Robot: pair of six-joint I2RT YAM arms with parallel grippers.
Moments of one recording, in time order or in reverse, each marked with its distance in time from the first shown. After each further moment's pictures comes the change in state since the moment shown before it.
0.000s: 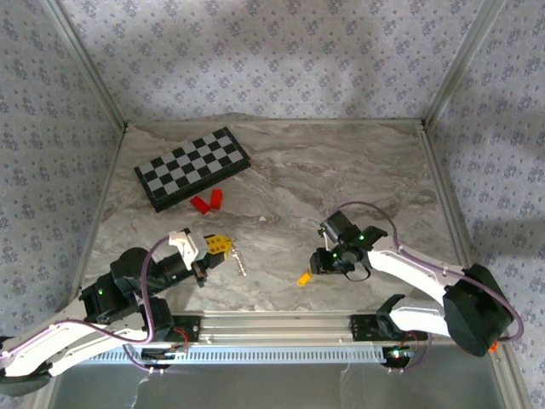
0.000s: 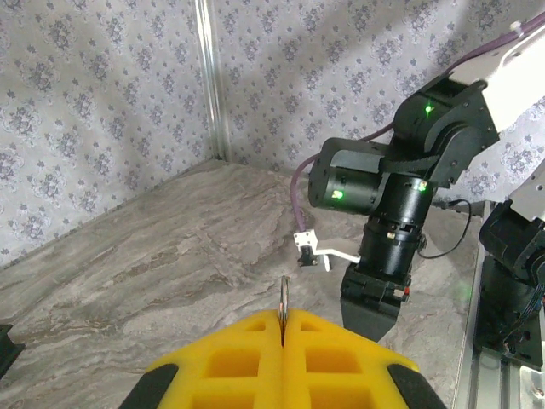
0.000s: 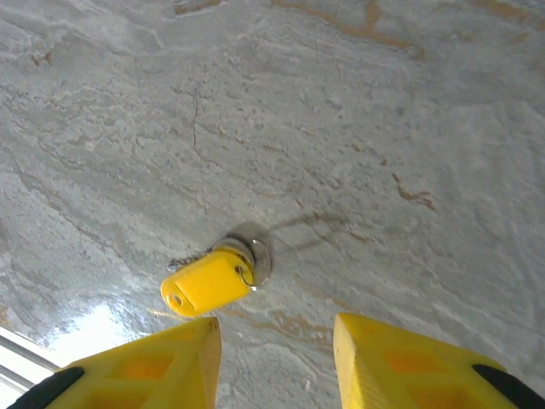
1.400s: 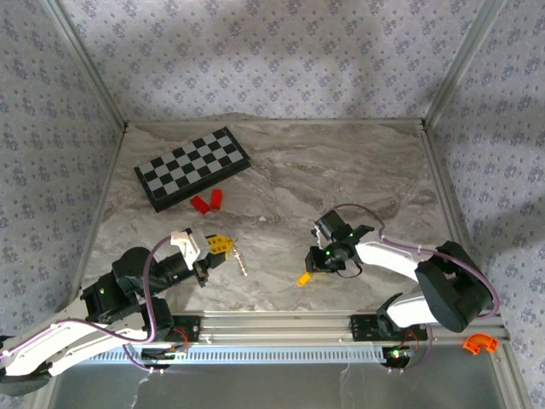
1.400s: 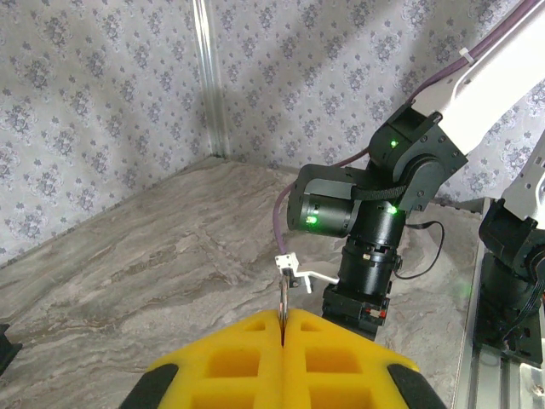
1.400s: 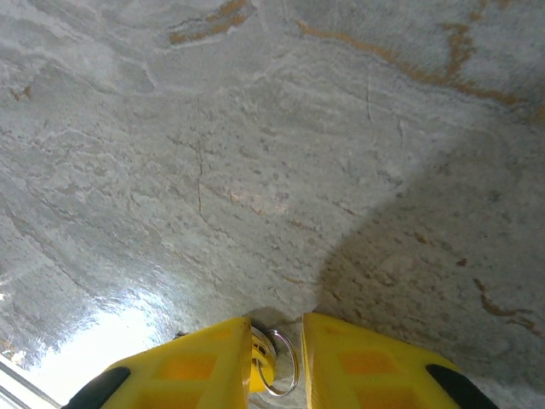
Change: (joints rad) left arm 0.000 0.009 -0.004 0.006 0.004 0.002; right arm -0.016 0.161 -0.023 0.183 -0.079 0.005
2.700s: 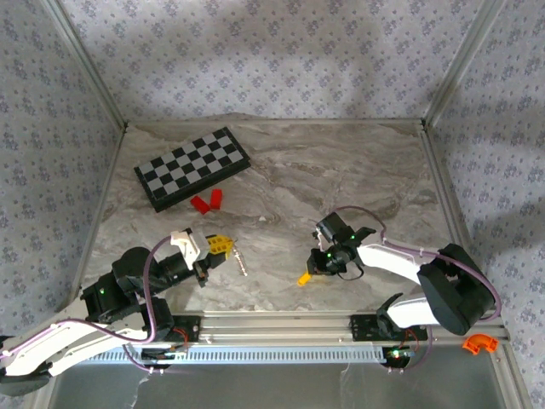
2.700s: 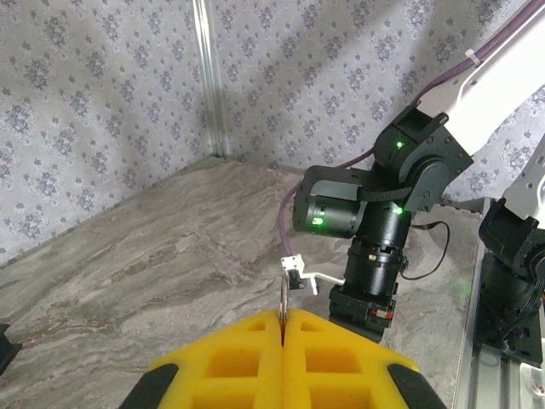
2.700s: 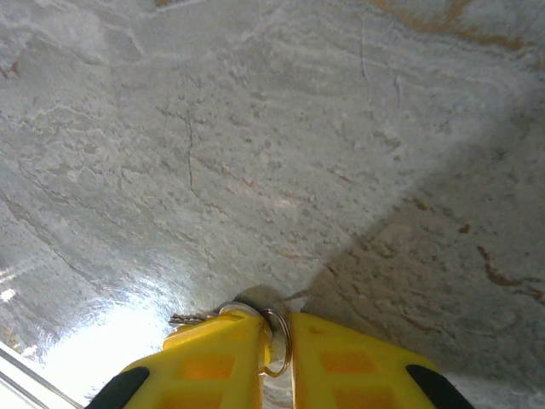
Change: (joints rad) left arm 0.000 0.000 0.000 0.000 0.000 0.000; right arm 0.001 -0.023 -0.023 -0.005 -0.015 0.015
